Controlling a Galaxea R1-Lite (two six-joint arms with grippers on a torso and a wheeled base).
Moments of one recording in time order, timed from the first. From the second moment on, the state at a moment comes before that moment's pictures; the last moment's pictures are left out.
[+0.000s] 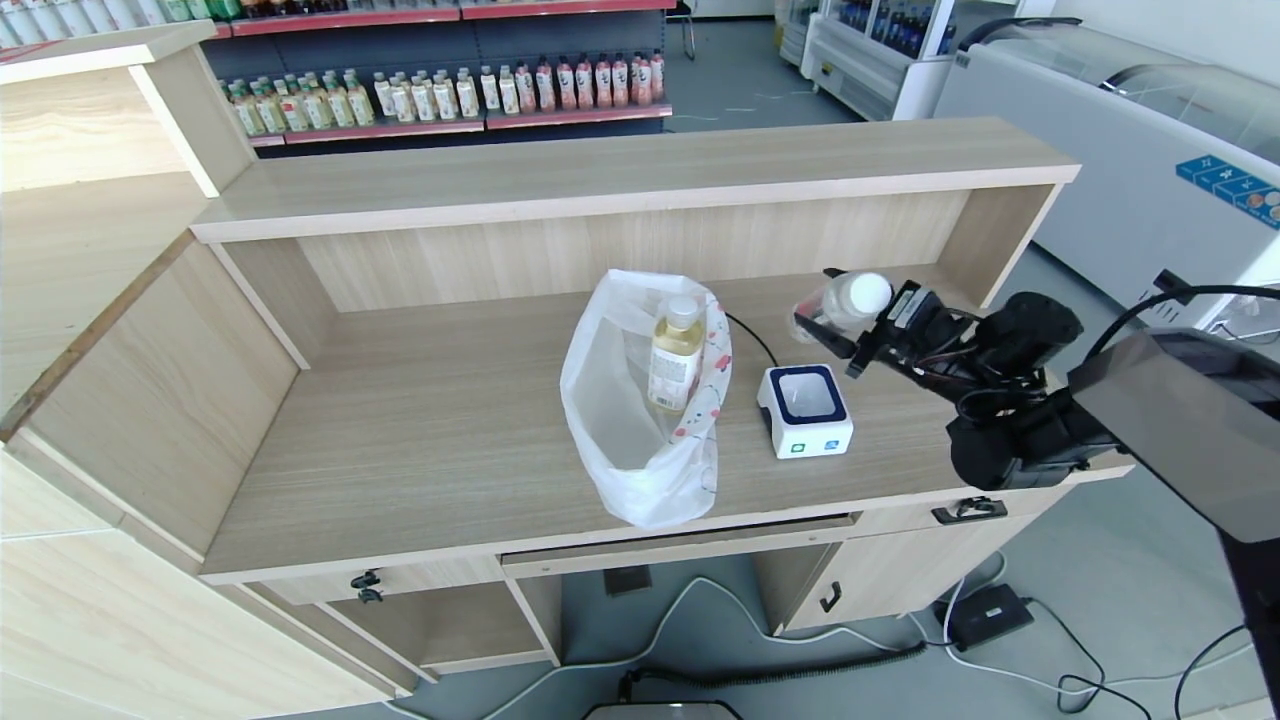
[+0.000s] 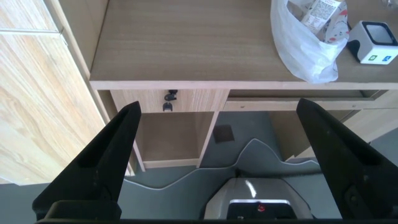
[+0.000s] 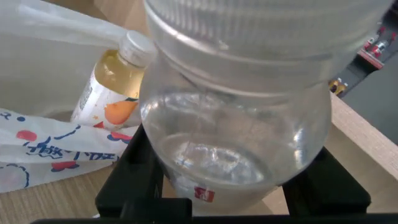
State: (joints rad) left arm 0.00 0.00 0.00 0.01 -0.04 -0.12; right arm 0.10 2.38 -1.37 -1.53 0.79 -0.53
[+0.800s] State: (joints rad) left arm 0.00 0.00 0.00 0.01 -0.04 -0.12; right arm -0.05 1.48 -0.81 -0.77 0.25 -0.28
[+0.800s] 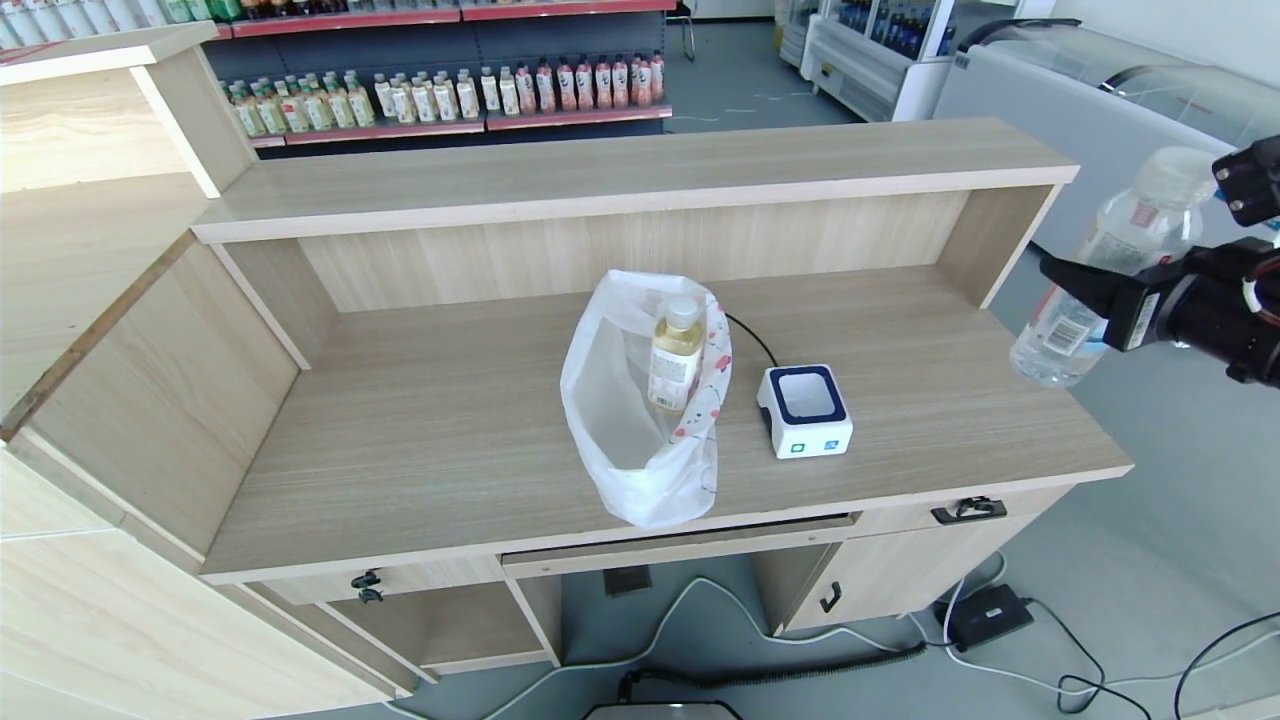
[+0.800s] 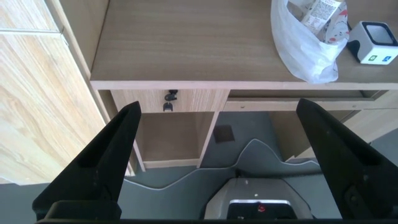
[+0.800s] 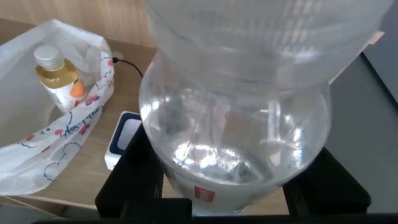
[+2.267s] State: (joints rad) left arm 0.00 0.00 0.00 0.01 -0.04 -0.12; right arm -0.04 1.55 -0.78 -0.96 0.28 -0.62
